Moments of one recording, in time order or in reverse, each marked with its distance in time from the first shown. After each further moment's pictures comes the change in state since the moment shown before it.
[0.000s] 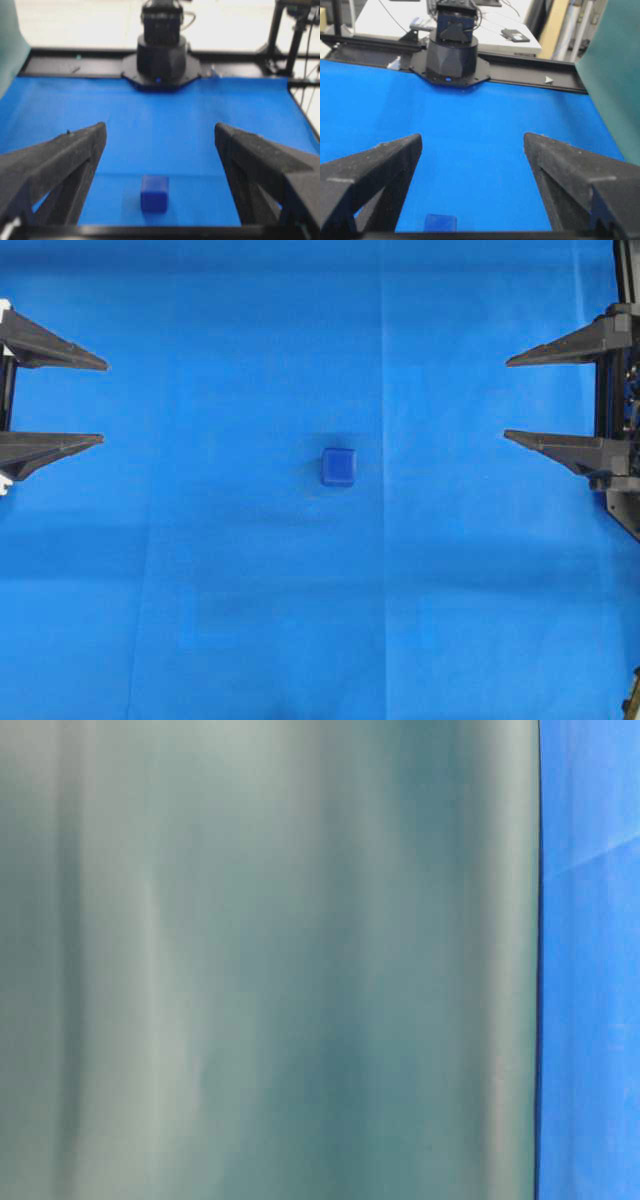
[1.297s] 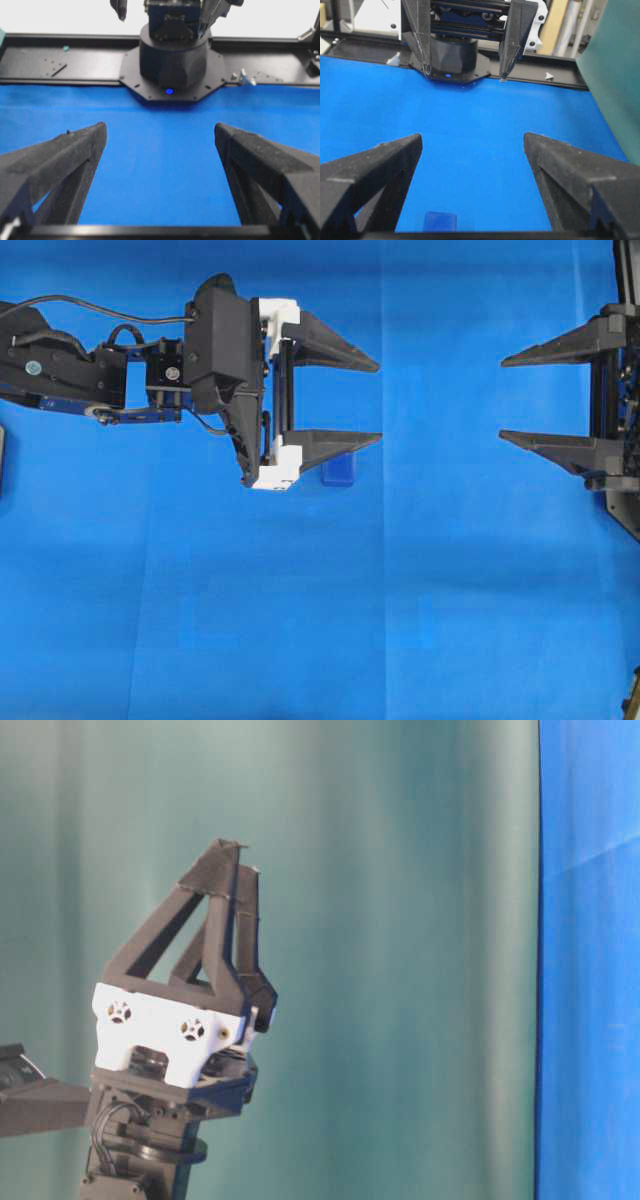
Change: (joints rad) left arm 0.025 0.885 -0.669 0.002 -0.044 0.012; right arm -0.002 0.020 -0.006 0.000 -0.002 0.000
